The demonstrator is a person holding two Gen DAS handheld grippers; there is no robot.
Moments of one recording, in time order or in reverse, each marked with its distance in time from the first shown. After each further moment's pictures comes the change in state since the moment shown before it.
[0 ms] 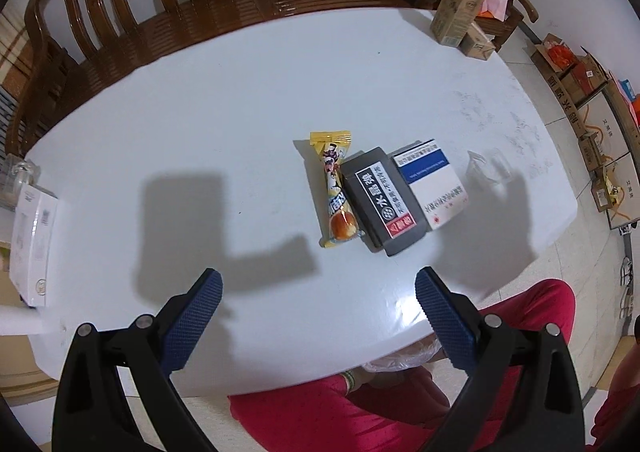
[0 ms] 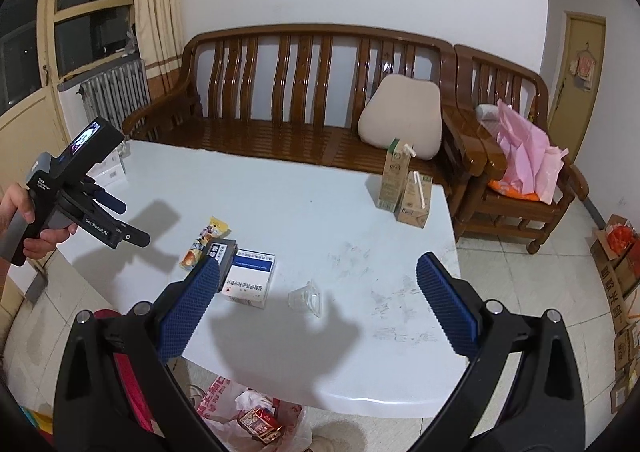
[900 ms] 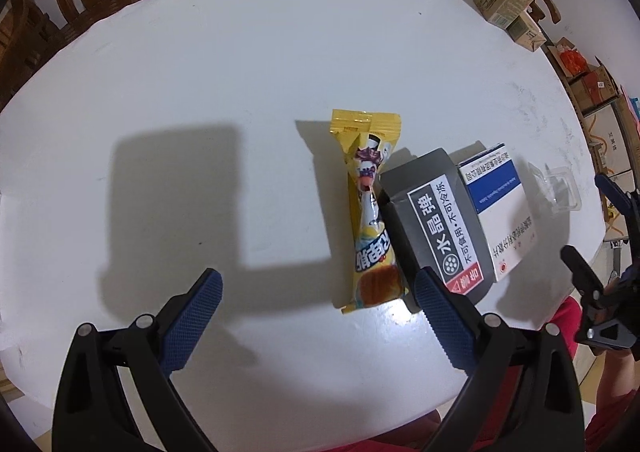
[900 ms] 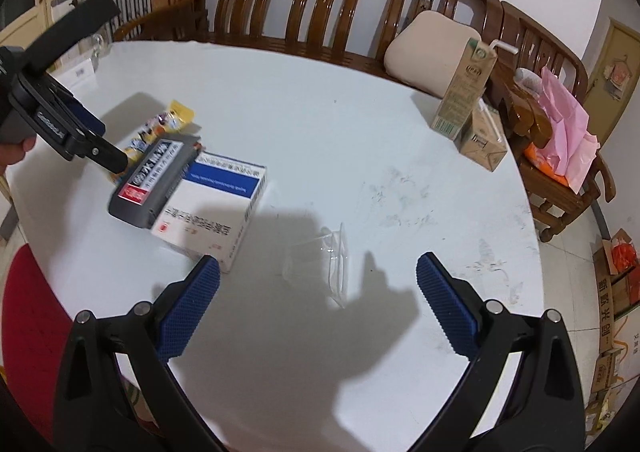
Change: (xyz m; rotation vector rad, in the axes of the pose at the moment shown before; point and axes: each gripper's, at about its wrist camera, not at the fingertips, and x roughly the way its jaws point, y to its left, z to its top) left arm 0.095 0.023 0.024 -0.054 0.089 -0.053; right arm 0.167 0.032 -0.068 -0.138 0.223 -0.013
